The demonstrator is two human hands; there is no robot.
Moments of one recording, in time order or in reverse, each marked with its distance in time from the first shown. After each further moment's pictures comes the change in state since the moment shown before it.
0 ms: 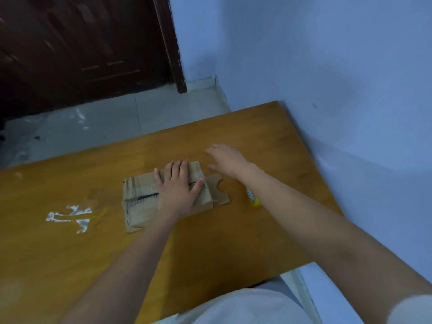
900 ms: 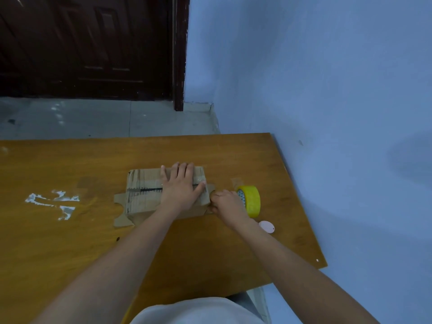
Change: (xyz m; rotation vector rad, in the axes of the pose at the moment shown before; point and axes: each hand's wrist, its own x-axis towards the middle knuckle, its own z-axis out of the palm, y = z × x) left_hand 0.002 0.002 0.001 -0.042 0.003 0.005; right_hand -0.082 -0.033 0.058 -0.216 0.122 -0.021
